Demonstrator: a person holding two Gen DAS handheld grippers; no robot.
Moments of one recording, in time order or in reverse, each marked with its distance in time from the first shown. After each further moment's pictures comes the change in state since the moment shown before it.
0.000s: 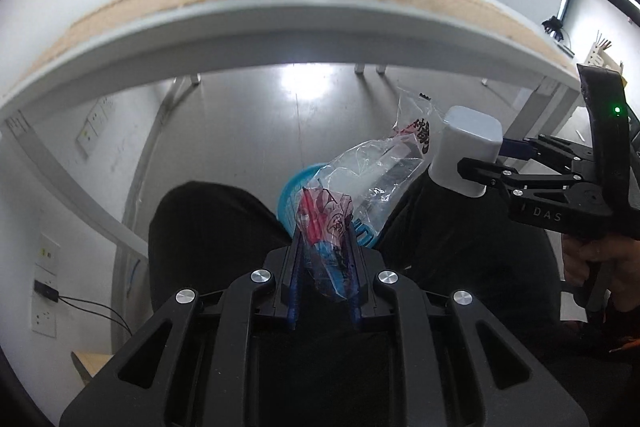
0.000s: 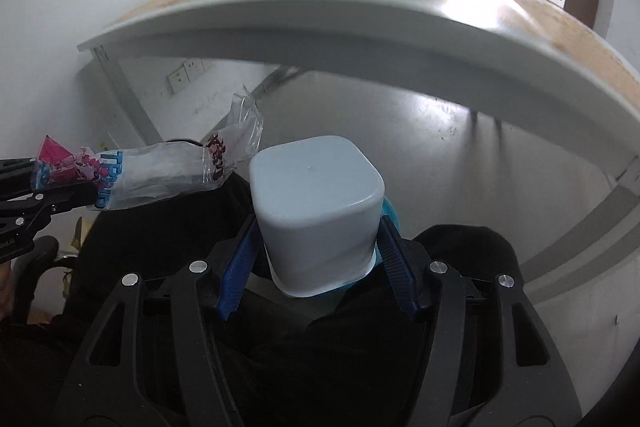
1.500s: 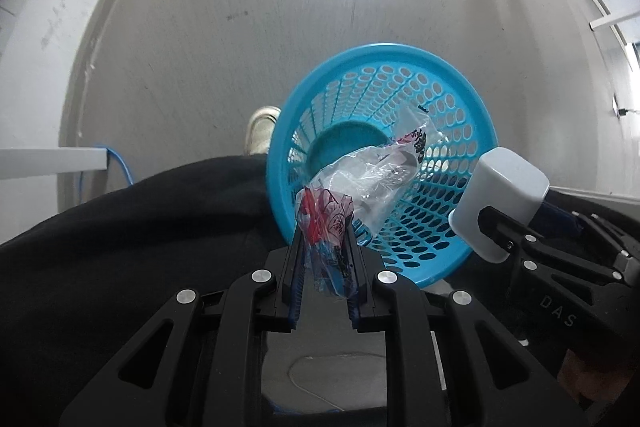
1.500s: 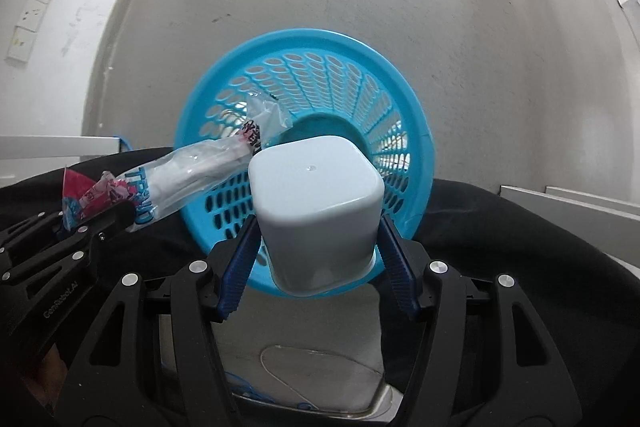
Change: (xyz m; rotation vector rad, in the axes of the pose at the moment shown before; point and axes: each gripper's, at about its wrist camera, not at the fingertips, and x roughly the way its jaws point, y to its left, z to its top) left arm 0.357 0.050 0.046 -0.256 0.651 0.059; right arm 0.364 -0.094 -0.010 0.357 0.668 -0.053
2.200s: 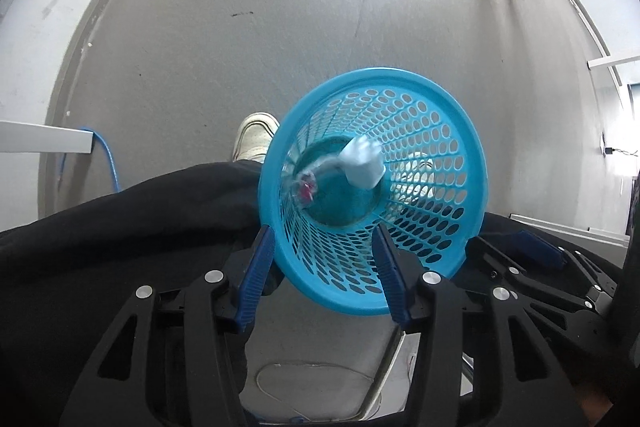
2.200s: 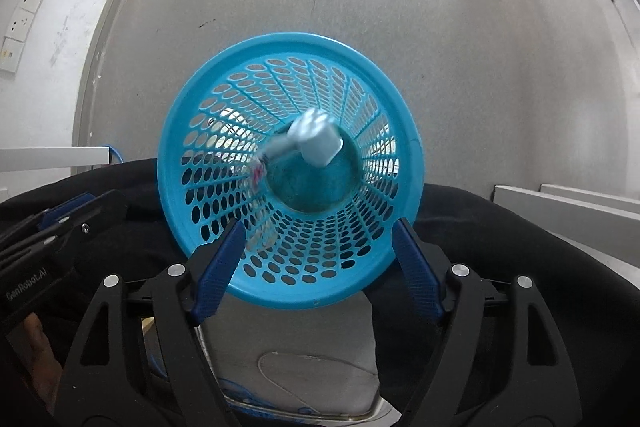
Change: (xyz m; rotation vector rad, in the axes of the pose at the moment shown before) left arm 0.010 0.009 0.025 -0.099 -0.046 -0.074; right arm -0.002 -0.002 0.003 -0.003 -0.032 -0.027
